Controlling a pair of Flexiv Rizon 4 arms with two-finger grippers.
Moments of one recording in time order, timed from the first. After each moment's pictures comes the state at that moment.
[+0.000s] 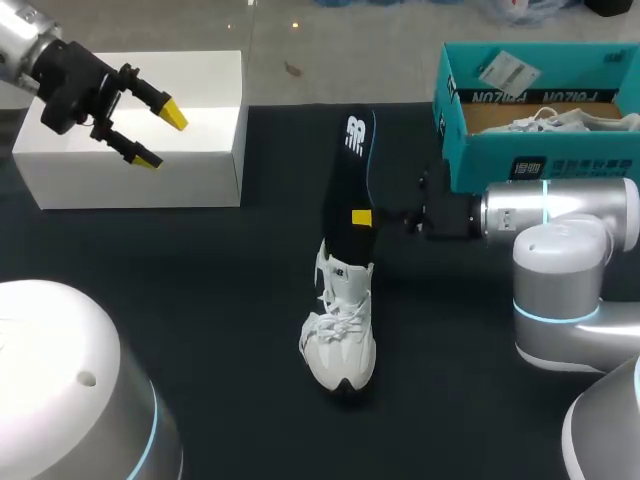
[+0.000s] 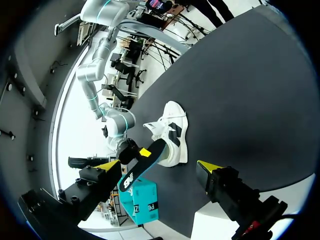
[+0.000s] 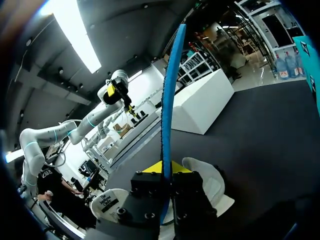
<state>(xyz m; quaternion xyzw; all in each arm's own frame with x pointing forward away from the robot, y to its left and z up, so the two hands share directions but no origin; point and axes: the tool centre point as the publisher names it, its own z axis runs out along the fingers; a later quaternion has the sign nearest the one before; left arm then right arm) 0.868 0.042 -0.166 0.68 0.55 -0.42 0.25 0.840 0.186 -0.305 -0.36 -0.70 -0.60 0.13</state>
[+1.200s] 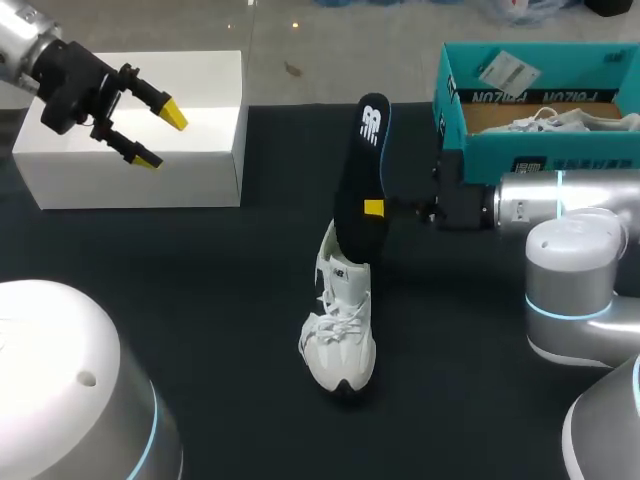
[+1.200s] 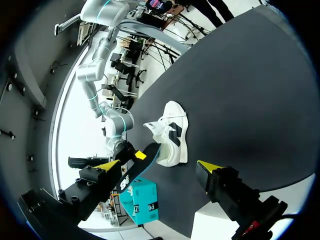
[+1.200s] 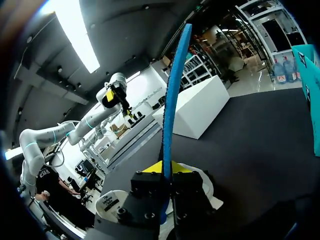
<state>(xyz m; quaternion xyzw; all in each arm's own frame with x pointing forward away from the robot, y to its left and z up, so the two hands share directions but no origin) 0.868 0.042 -0.166 0.68 0.55 -0.42 0.25 0.849 0.167 -0.296 -0.36 -0.71 -0.60 0.12</state>
